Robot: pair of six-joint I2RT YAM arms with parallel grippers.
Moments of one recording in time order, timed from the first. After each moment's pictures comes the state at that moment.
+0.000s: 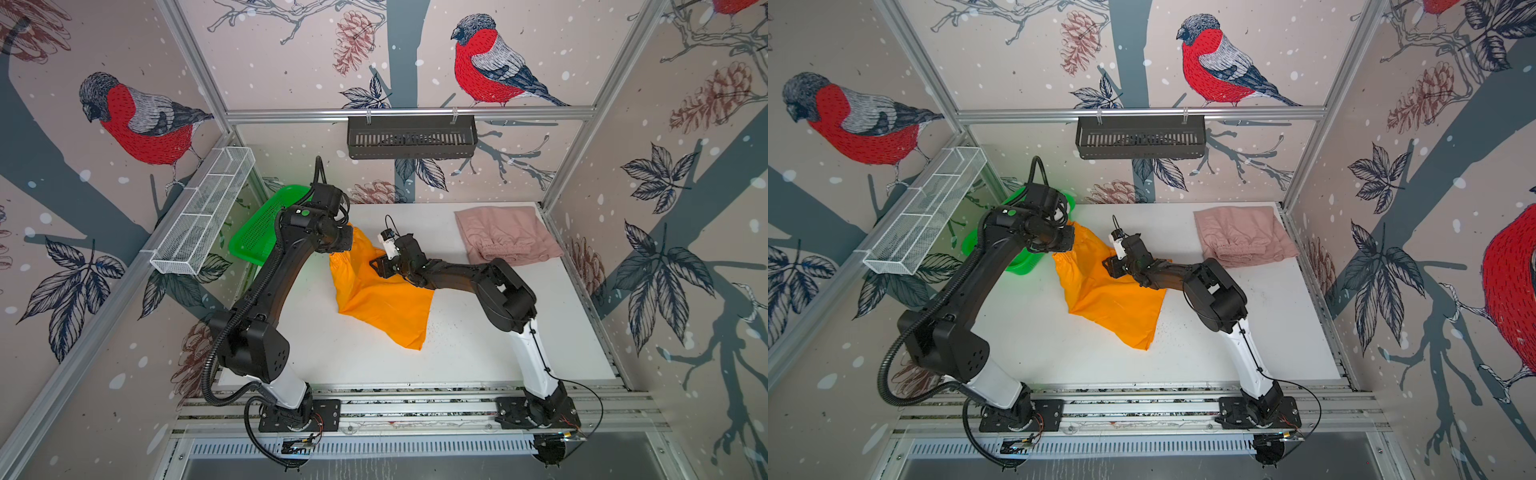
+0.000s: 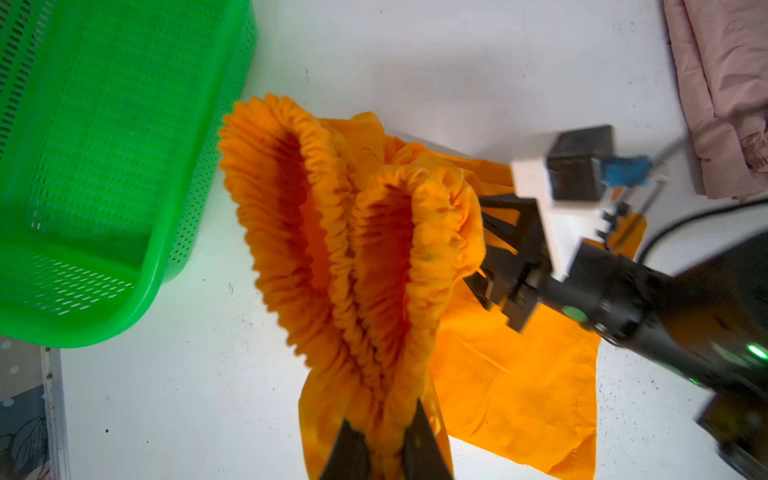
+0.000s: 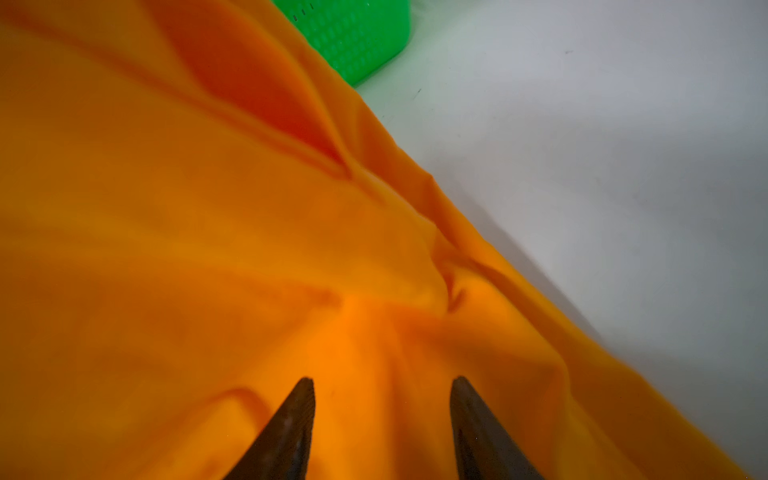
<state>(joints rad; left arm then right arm) -0.27 1.63 1.69 -1.12 0.01 -0.16 0.75 2.16 1.37 0.27 -0.23 0.27</state>
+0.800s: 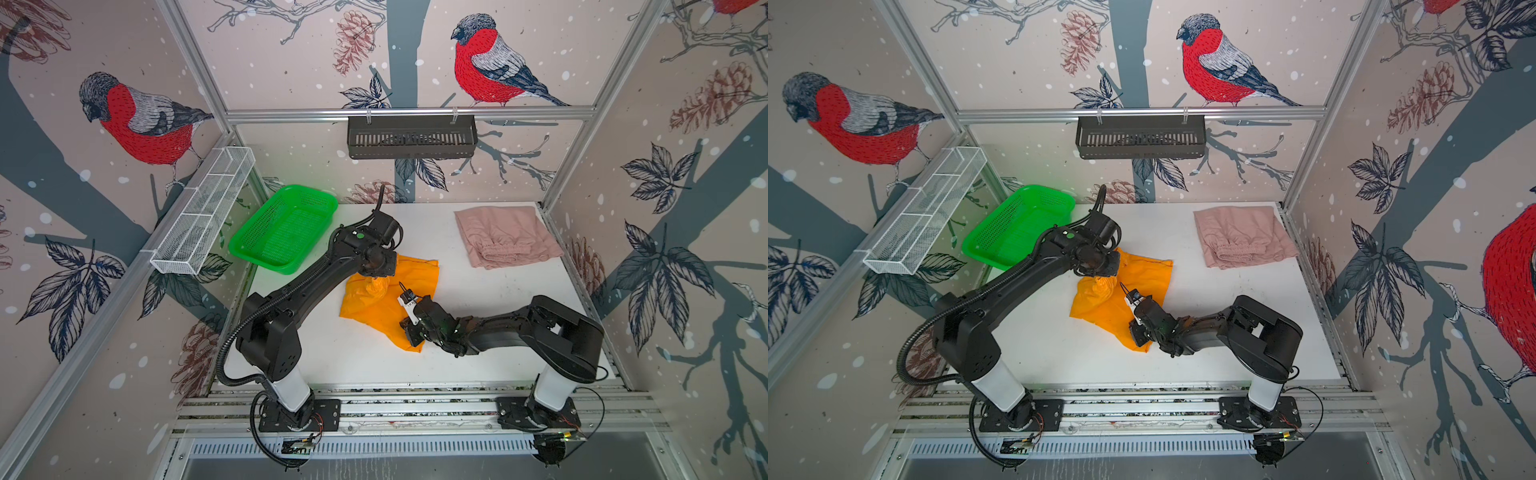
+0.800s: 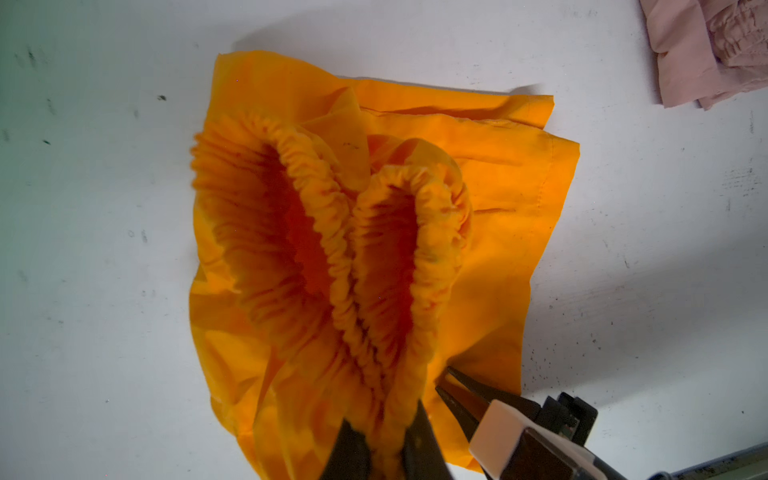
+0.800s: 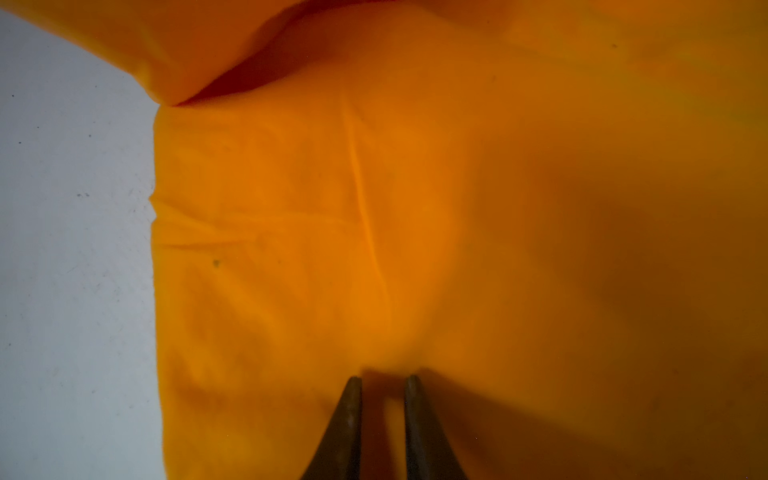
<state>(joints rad) -0.61 1.67 1.48 -0.95 -0.04 -0.44 1.02 1.74 0.66 0.34 0.03 0.32</state>
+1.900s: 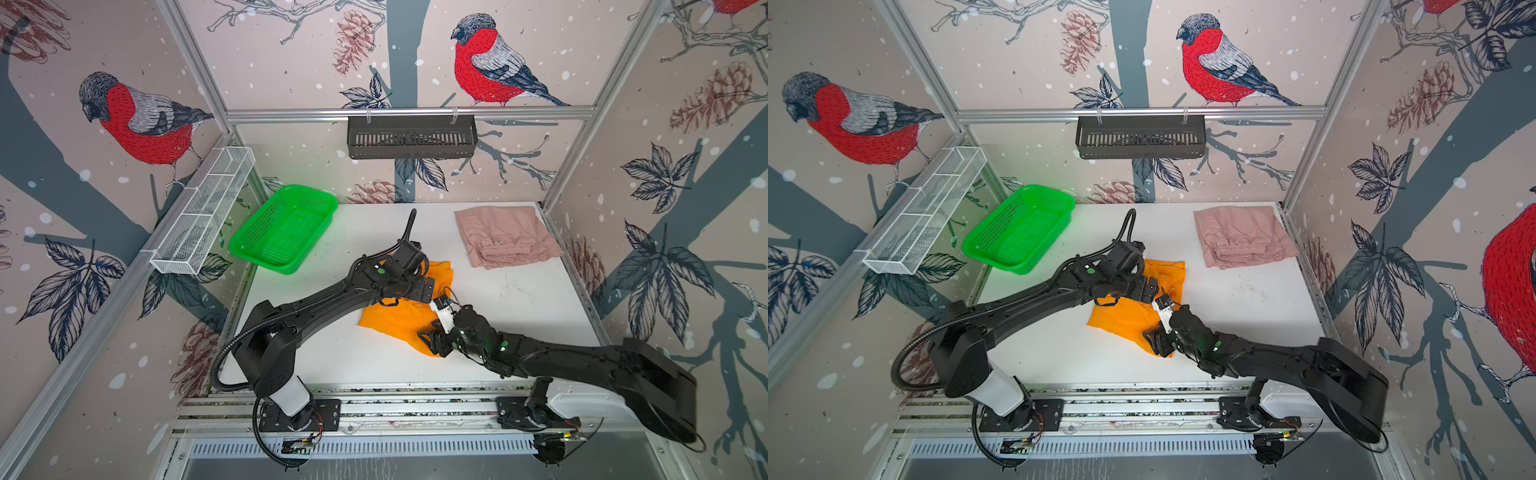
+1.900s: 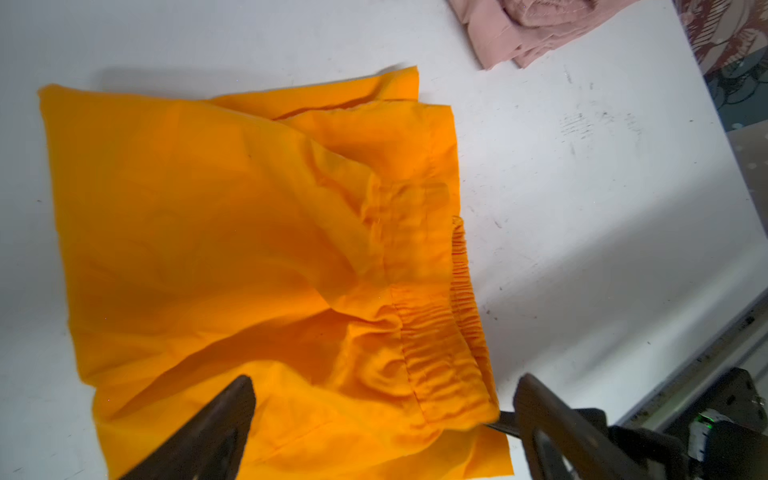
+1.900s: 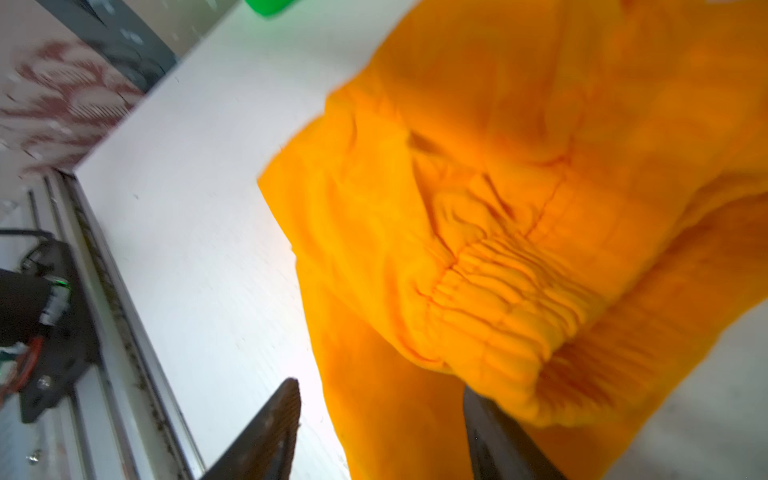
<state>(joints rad) -0.83 1.60 1.33 -0.65 0.00 -0.44 0.98 1.13 0.38 0.24 0.01 0.39</state>
